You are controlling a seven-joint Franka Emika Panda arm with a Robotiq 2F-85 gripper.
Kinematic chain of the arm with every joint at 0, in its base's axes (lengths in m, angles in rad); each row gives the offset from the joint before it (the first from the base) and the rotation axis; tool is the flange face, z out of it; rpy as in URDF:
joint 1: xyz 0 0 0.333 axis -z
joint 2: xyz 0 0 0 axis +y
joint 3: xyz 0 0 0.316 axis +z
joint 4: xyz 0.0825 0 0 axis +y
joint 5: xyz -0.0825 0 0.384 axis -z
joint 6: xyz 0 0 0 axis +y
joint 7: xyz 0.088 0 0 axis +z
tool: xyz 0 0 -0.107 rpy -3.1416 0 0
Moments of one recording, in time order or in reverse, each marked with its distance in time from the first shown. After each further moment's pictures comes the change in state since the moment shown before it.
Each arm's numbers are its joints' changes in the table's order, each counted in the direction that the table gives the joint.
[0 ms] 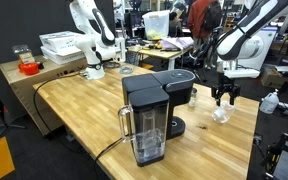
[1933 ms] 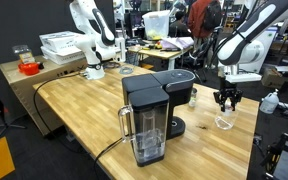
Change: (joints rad) arm -0.002 0.022 0.003 0.028 -0.002 -0.007 -0.013
